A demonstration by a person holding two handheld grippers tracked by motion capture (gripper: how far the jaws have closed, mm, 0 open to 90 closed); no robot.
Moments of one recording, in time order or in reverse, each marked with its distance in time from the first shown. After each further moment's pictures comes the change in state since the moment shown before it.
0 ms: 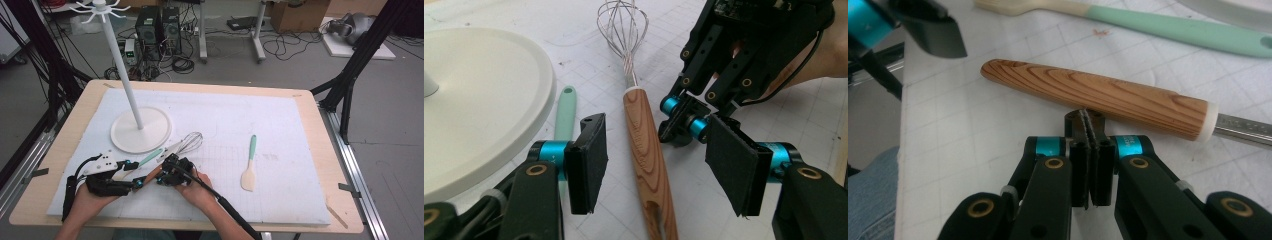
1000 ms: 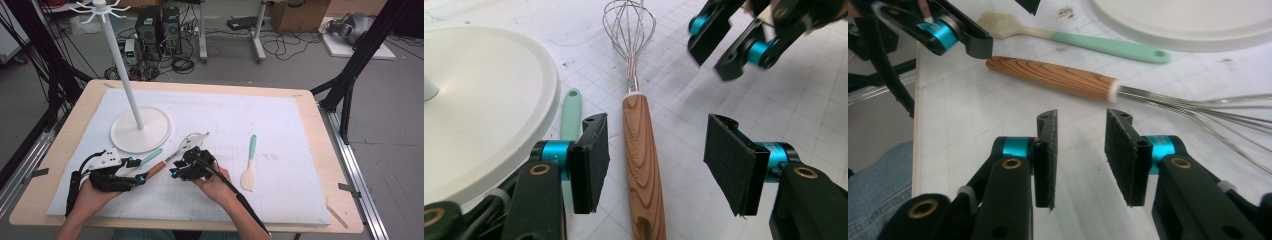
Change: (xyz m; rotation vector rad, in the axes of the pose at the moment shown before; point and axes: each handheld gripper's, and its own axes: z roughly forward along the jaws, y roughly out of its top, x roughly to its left) left arm 0.007 0.007 0.012 0.025 0.002 0.000; right arm -0.017 -0.016 -0.066 -0.109 -0.044 0.006
